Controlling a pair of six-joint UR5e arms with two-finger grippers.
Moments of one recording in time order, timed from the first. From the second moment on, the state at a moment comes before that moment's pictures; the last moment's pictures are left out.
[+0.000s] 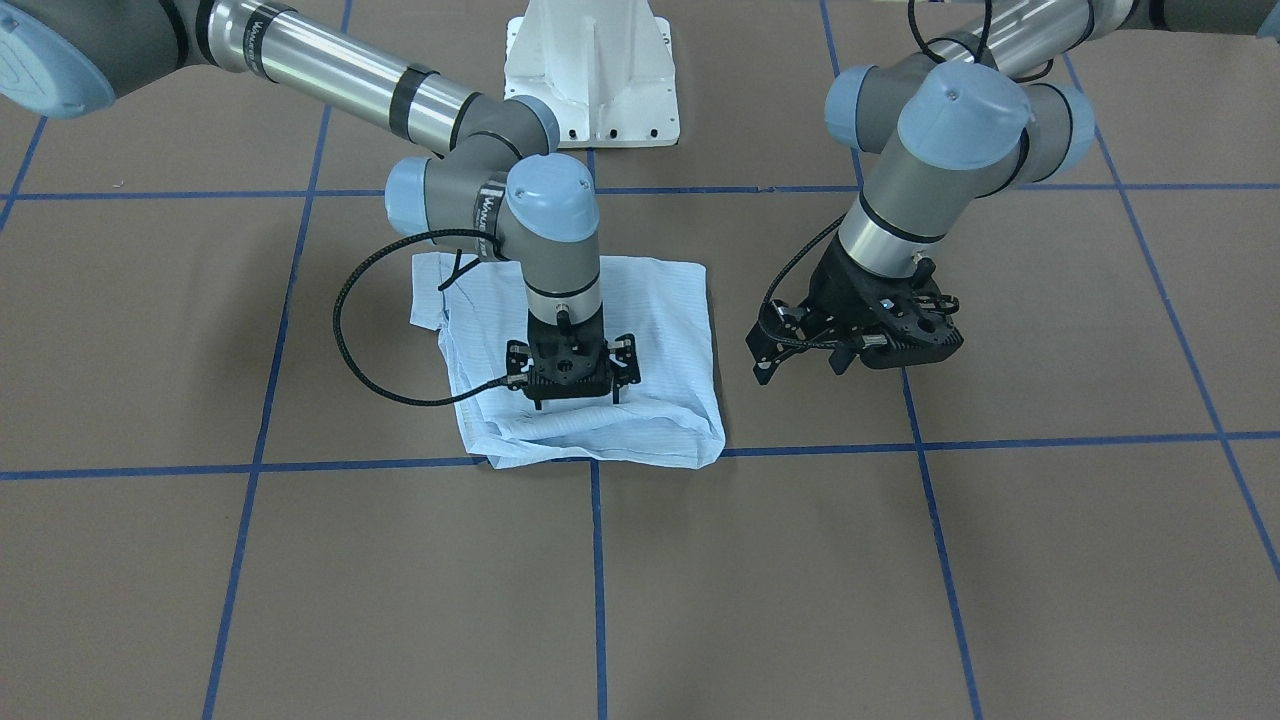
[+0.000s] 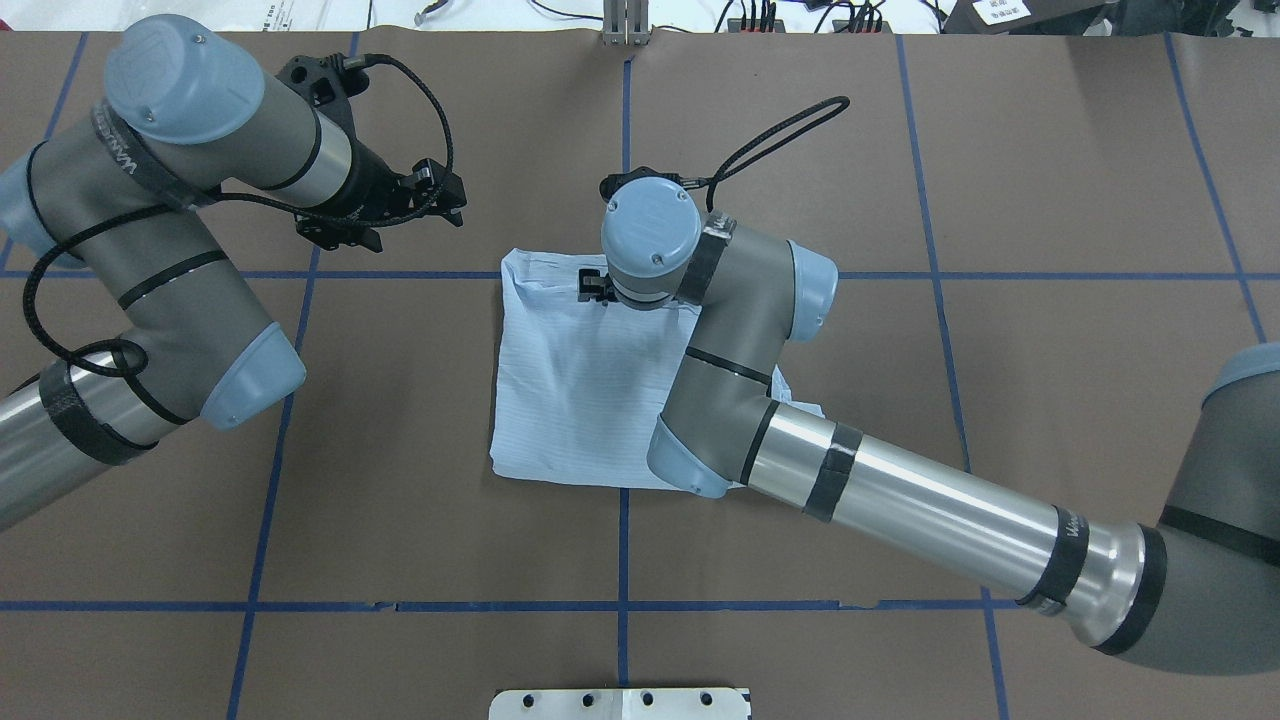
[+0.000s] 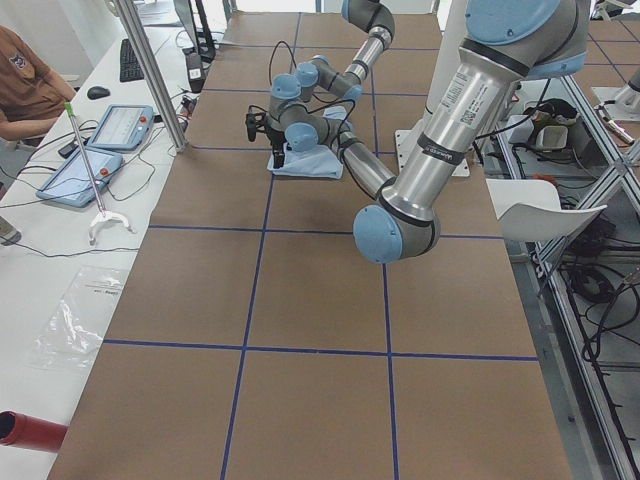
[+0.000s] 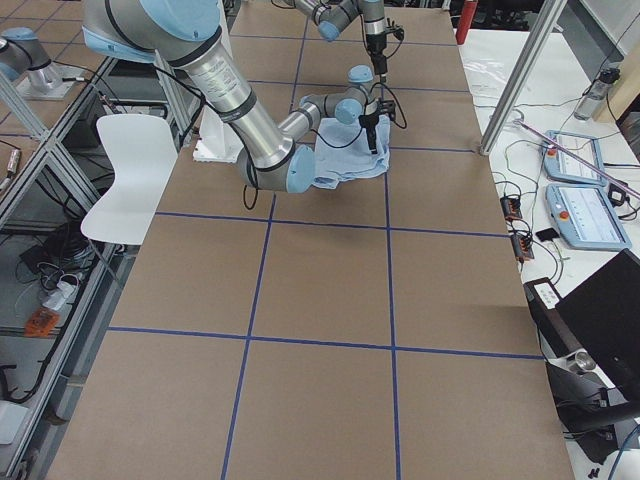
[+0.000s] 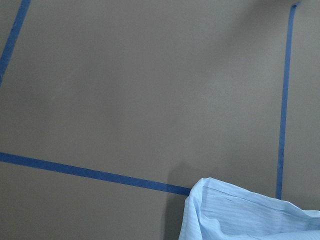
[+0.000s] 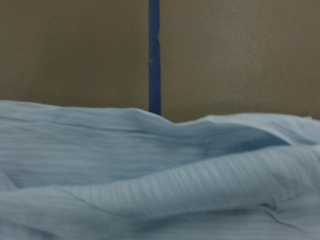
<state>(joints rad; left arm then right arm) -0.81 -2.11 -1.69 -1.86 -2.01 -1.32 0.55 -0.65 1.19 -1.30 1.69 1.16</state>
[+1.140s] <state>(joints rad) -1.02 -1.78 -1.95 -1.86 -2.05 -0.86 1.05 -1.00 1.37 -1.28 2.11 0.63</state>
